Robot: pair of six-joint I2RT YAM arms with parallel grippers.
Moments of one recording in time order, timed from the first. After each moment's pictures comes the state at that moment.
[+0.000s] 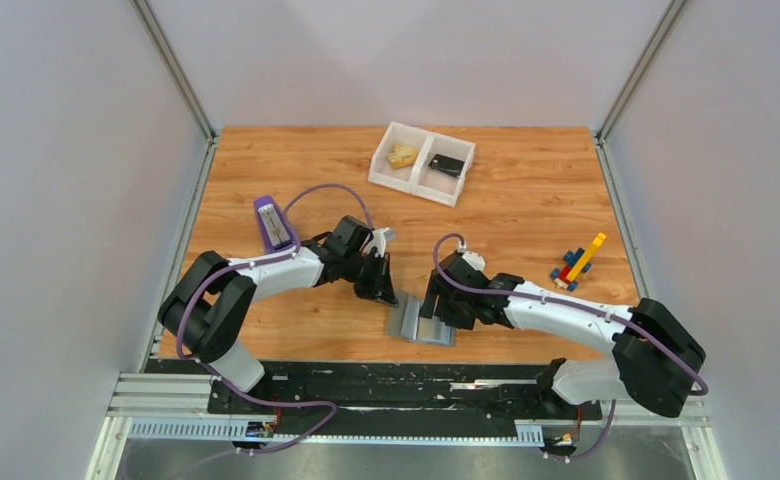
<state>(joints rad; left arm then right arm) -0.66 1.60 0.83 -0.19 0.57 -0.51 0.90 1.30 0.69 -0.43 0.10 1.08</state>
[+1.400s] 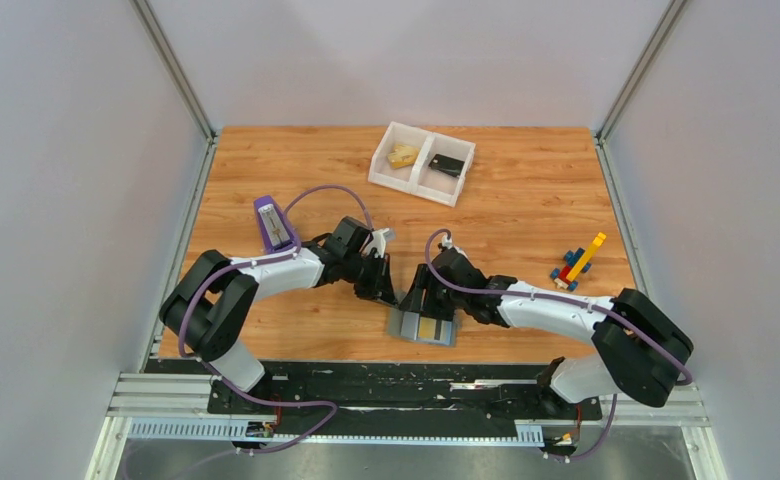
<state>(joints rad) -0.66 1.61 0.82 -0.17 0.58 -0.52 0.86 1.38 0.64 -0.10 -0.05 1.02</state>
